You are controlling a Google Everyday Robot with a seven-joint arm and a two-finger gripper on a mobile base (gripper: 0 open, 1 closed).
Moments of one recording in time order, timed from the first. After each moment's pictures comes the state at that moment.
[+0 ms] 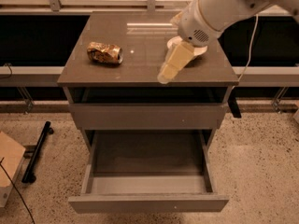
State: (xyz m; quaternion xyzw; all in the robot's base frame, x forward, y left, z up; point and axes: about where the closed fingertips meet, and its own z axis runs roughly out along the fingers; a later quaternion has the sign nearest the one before) arm 0.594 -0.057 0.956 -0.62 0.71 0.07 0.34
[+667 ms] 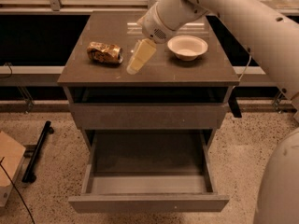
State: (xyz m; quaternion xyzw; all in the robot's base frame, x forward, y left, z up) arm 0.683 0.026 0.920 -0.64 0.67 0.12 0.36
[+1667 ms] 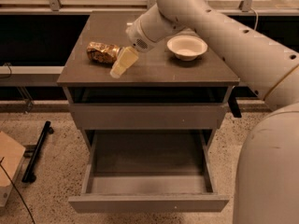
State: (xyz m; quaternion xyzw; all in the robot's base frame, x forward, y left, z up) arm 0.714 0.074 0.884 -0.60 0.69 0.15 0.38
